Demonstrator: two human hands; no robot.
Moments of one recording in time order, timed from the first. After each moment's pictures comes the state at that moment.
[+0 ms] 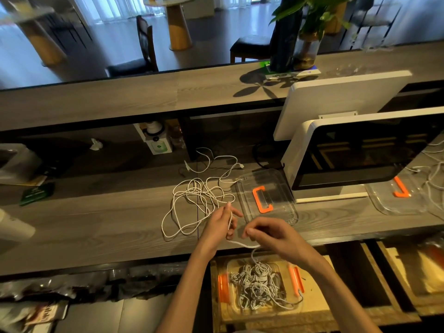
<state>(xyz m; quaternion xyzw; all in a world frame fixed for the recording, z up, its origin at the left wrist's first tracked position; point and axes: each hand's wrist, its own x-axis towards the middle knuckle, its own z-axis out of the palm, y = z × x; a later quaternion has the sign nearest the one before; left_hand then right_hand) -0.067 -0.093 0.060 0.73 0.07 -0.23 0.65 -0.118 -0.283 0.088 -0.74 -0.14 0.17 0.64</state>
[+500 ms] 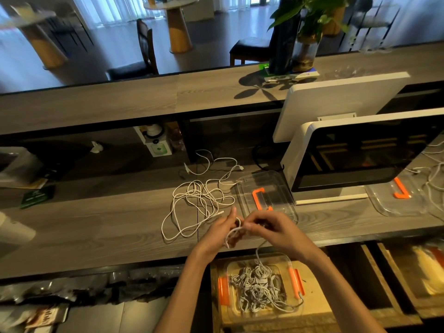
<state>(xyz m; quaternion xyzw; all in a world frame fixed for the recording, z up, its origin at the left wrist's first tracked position) -0.071 -0.091 0.065 0.69 0.06 -0.33 0.64 -0.102 -0.283 0.099 -0.79 -0.15 0.13 0.58</state>
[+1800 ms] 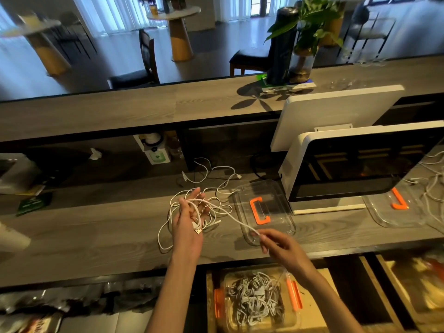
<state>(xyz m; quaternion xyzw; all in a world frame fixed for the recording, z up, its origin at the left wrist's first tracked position) -0.046 -0.072 0.091 0.43 0.20 -0.02 0.88 -0.117 -0.307 0.039 -0.72 0.03 0.13 0.68</state>
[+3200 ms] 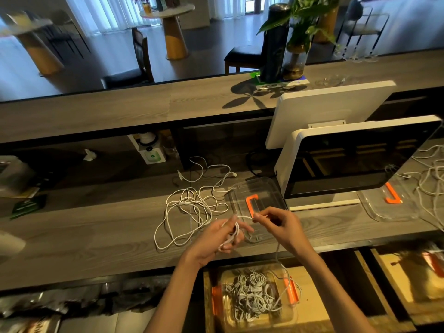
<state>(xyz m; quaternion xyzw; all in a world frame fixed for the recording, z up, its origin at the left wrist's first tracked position) -0.062 -0.099 0.079 0.64 -0.04 -0.36 0.68 -0.083 -0.315 0.061 -0.82 0.00 0.02 0.58</state>
